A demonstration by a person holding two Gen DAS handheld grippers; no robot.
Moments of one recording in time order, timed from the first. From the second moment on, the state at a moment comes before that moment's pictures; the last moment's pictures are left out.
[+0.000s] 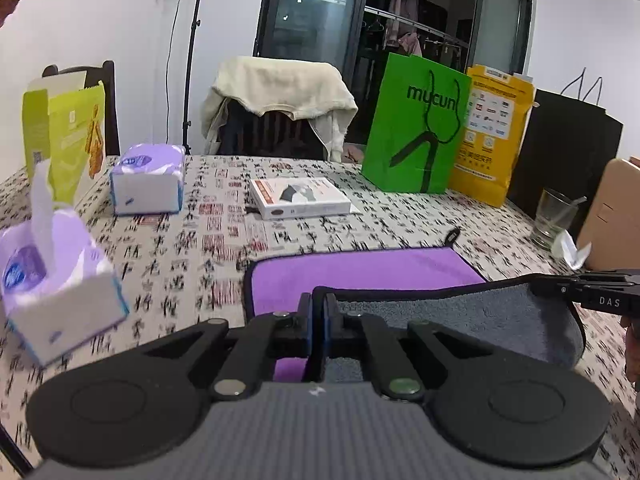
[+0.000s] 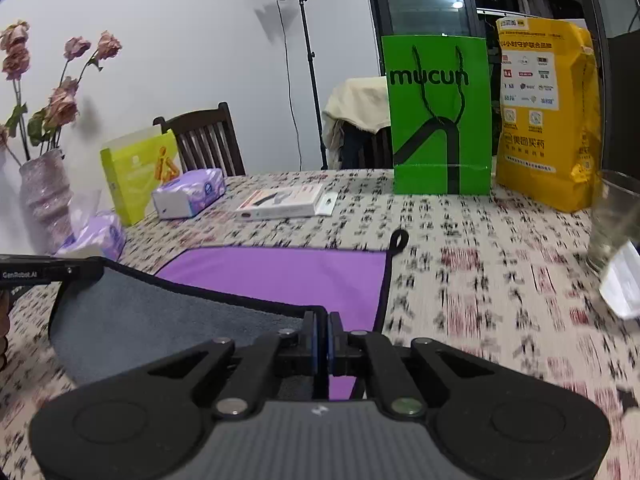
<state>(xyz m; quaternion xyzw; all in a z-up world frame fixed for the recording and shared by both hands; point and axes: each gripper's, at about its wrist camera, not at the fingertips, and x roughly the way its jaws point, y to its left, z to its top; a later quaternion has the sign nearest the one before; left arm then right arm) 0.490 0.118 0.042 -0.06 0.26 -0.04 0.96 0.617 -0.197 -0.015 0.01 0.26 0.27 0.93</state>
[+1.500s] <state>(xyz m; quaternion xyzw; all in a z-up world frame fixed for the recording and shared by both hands) 0.542 0.153 0.032 -0.06 0.29 0.00 0.96 0.695 -0.185 -0.018 -0.01 0.30 0.24 0.92</state>
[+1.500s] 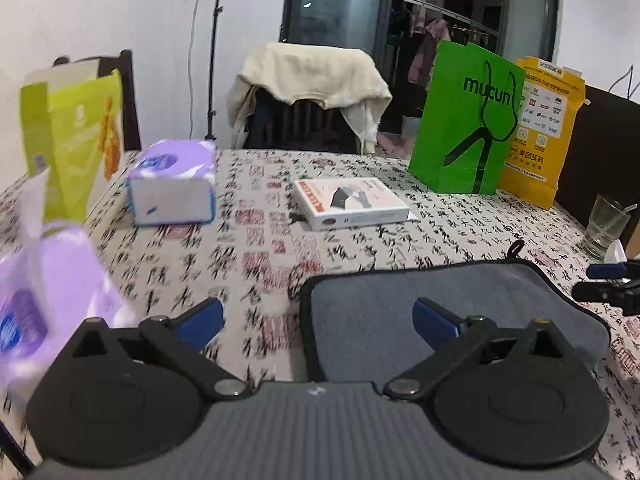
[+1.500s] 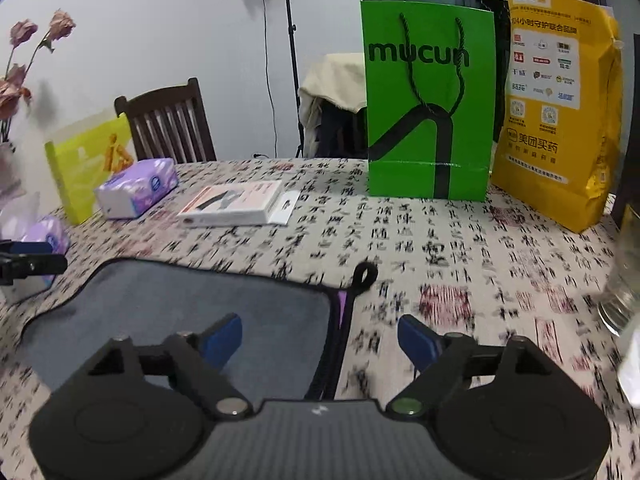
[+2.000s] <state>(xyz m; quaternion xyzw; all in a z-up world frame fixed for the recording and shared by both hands) 0.455 0.141 0.024 -0.04 0.26 0.03 0.96 0.612 -0.185 -0.018 -0.03 0.27 0.24 0.93</state>
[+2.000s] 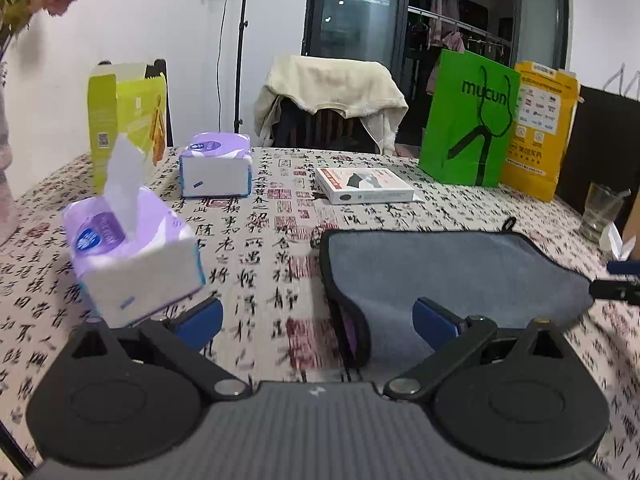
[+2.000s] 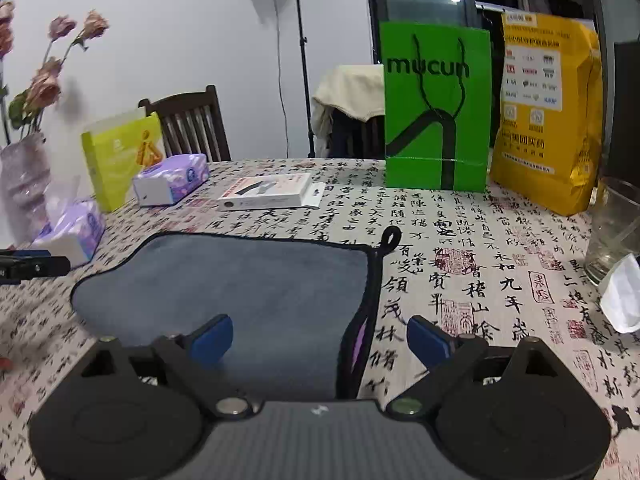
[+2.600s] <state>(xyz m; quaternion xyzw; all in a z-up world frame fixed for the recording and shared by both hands) 0.364 0.088 0.046 -0.04 0.23 0.06 0.97 0.512 -0.208 -0.007 -0.03 0.23 0.23 0.94</state>
